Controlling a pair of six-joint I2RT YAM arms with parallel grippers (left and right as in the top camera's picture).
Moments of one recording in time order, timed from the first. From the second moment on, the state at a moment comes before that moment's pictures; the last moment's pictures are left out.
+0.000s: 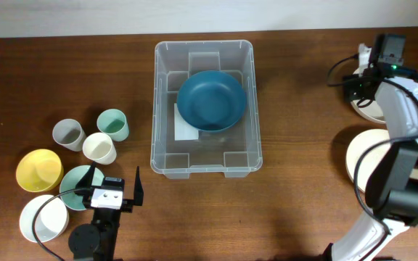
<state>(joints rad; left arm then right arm) 0.07 0.01 0.01 -0.06 0.15 0.21 -0.26 2.00 1.60 -0.67 0.21 -0.31</state>
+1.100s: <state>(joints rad) 0.07 0.01 0.01 -0.06 0.15 0.21 -0.27 2.19 1.60 -0.51 0.17 -0.34</state>
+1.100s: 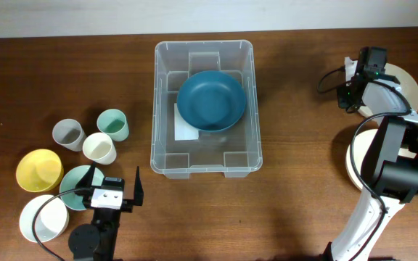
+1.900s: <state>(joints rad) 0.07 0.01 0.01 -0.06 0.15 0.21 0.06 1.73 1.65 -0.54 0.21 -0.55</state>
